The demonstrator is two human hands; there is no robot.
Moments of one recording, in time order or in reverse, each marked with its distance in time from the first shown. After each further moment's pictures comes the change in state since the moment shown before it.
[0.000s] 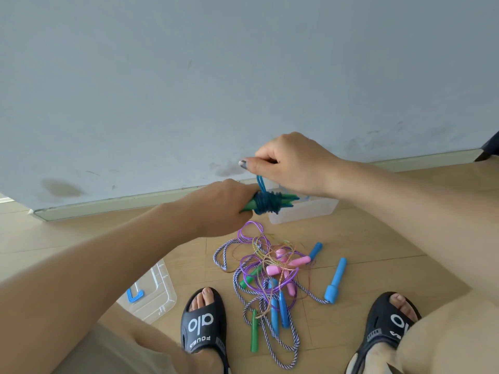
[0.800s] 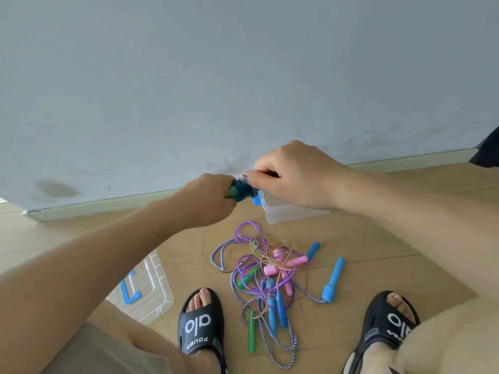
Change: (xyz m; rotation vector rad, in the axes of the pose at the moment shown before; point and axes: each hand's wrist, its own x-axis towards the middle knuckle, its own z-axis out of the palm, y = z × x) left_hand 0.008 -0.017 0.001 -0.105 0.023 -0.273; right_hand -0.016 -0.008 -0.004 -0.145 -0.011 -0.054
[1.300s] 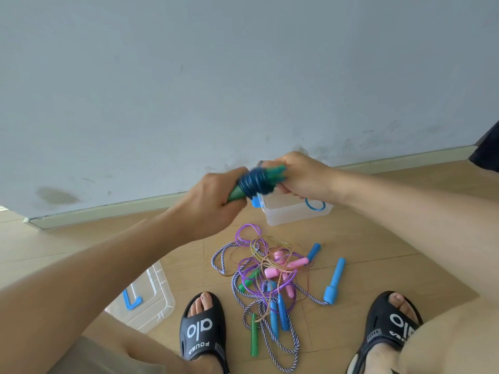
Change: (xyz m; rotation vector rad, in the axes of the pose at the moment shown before) left_hand -0.013 0.006 0.000 -0.310 0.289 0.394; right_hand 0.007 0.038 0.024 0.643 -0.159 0.348
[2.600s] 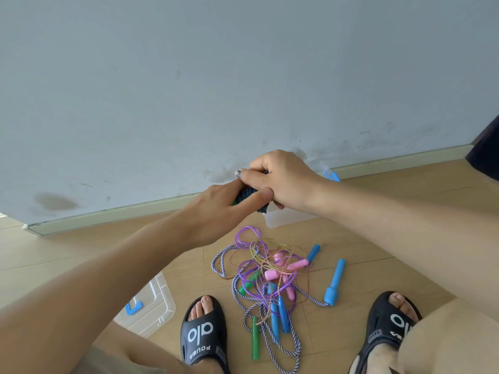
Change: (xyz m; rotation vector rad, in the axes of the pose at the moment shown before) left_hand 0.000 0.021 -0.001 -0.067 -0.243 -0.285; right_hand 0.001 -0.015 0.019 -0.063 0.167 -0.197
